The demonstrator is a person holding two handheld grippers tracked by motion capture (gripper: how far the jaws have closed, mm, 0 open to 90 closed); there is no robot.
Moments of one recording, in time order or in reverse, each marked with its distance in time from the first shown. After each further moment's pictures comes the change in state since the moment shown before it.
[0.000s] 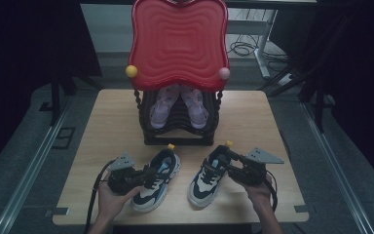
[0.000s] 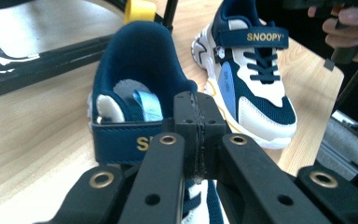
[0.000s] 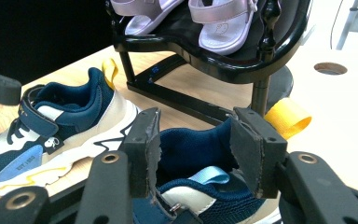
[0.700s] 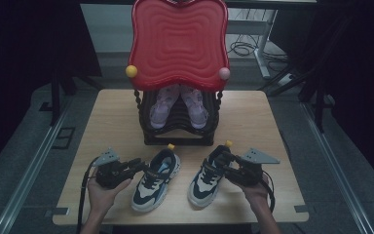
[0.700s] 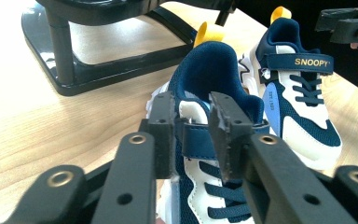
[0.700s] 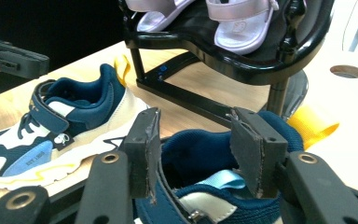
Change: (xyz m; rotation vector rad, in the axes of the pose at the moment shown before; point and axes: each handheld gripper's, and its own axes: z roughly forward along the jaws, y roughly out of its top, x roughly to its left) left arm 0.034 -0.005 -0.018 -0.088 0.092 -0.070; right arm 0.007 0.000 0.006 0.008 0.031 -0.026
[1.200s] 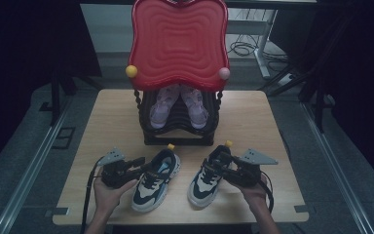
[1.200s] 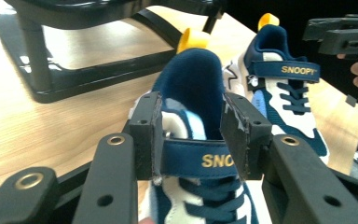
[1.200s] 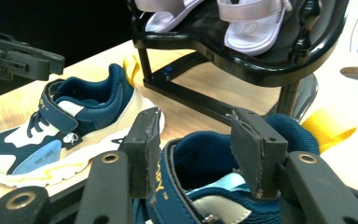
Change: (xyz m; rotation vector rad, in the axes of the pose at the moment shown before) left arm -0.006 0.002 0.009 -0.018 -0.025 -0.018; right arm 0.005 0.001 0.001 0.001 0.020 -0.004
